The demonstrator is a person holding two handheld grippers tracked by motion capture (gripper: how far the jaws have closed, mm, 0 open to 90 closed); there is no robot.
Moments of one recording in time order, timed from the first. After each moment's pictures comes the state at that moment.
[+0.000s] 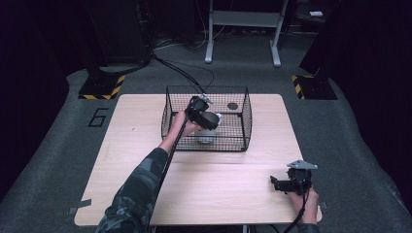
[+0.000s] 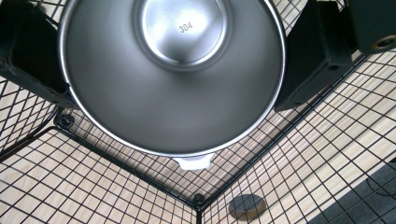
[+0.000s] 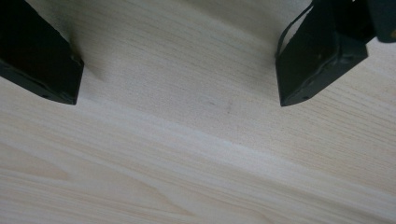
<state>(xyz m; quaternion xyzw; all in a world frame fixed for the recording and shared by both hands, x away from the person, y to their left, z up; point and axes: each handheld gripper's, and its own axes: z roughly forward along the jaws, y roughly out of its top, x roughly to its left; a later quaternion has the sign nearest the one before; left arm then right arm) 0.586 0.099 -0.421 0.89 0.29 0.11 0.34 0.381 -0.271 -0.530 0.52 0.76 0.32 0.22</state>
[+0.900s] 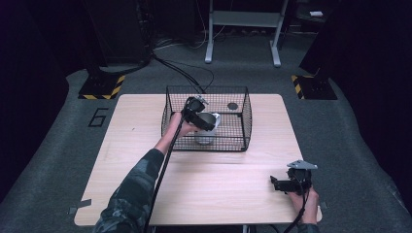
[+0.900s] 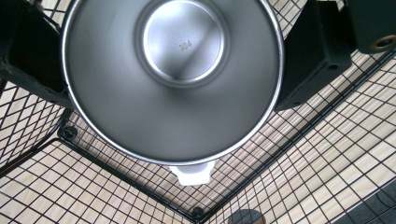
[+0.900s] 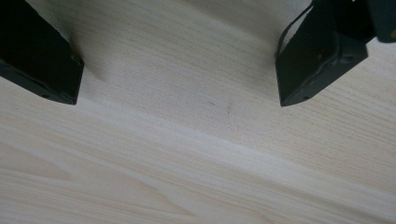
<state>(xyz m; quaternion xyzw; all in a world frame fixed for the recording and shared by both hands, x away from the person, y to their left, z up) 0.583 0.113 -0.422 0.89 0.30 0.09 0.34 0.381 -0.270 -0.530 0.52 0.76 0.32 0.22</state>
